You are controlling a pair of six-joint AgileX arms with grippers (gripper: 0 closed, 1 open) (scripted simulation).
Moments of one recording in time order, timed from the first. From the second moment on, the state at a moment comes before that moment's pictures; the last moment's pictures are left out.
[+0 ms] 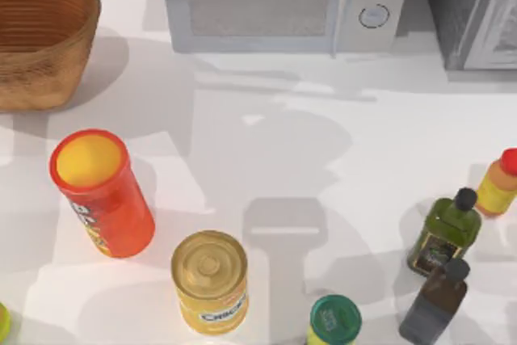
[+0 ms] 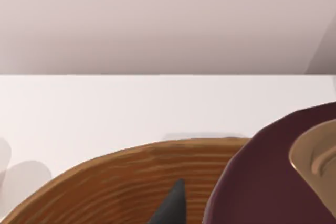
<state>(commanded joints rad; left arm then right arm) 0.12 1.84 1.51 -0.27 0.11 0.10 0.00 0.00 0.00 0.00 0.00 0.00</state>
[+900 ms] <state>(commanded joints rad) 0.12 1.84 1.51 -0.27 0.11 0.10 0.00 0.00 0.00 0.00 0.00 0.00</state>
